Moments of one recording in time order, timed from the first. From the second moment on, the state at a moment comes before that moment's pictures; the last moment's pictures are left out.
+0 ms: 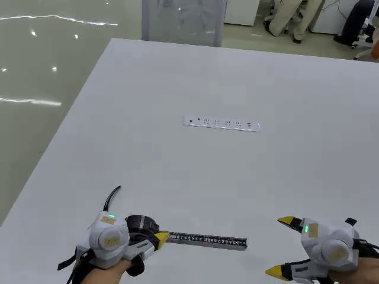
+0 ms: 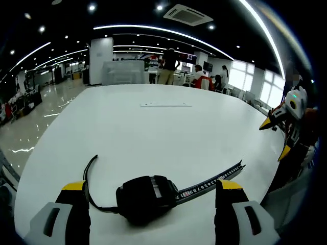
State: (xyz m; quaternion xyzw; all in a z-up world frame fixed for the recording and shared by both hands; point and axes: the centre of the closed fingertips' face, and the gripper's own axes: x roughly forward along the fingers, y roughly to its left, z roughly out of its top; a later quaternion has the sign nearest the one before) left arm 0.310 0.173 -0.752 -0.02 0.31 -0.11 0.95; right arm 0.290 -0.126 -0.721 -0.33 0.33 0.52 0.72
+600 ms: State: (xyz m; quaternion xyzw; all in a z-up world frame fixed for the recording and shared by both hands) left arm 0.319 0.177 -0.761 0.01 0.27 -0.10 0.96; right arm 0.311 -0.101 -0.767 -0.37 0.39 0.58 0.62
